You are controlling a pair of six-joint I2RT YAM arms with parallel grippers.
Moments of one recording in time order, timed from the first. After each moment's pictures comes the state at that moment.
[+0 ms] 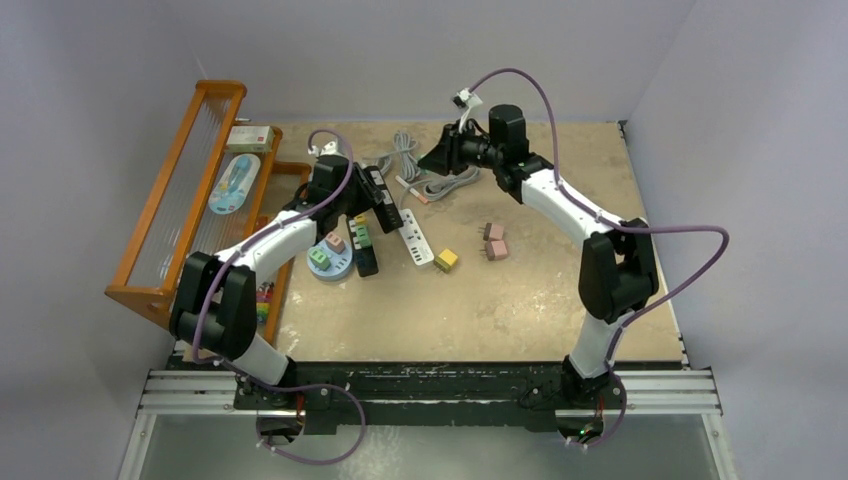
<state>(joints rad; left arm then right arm) -0.34 1.55 1.02 -0.03 0.01 -0.76 0.41 1.83 1.47 0.05 -0.63 0.31</state>
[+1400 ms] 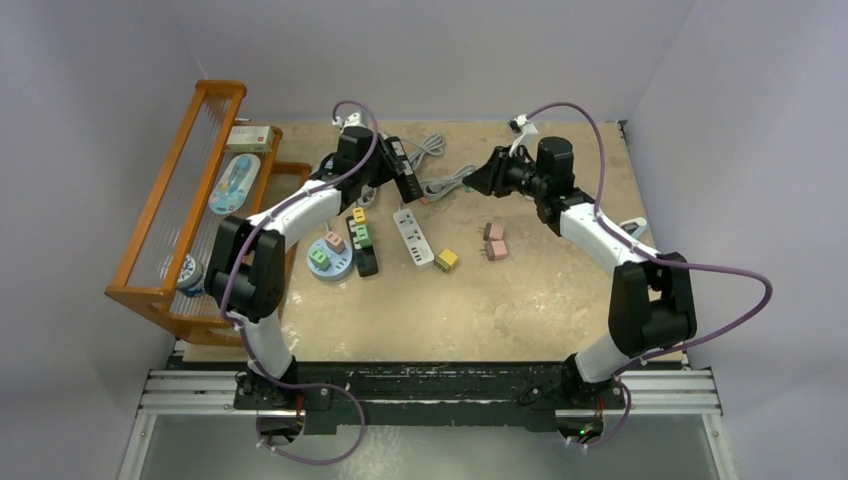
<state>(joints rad) -0.38 1.81 1.32 -0.02 -0.01 -0.76 0.24 1.56 1.08 0.17 -0.58 0.39</state>
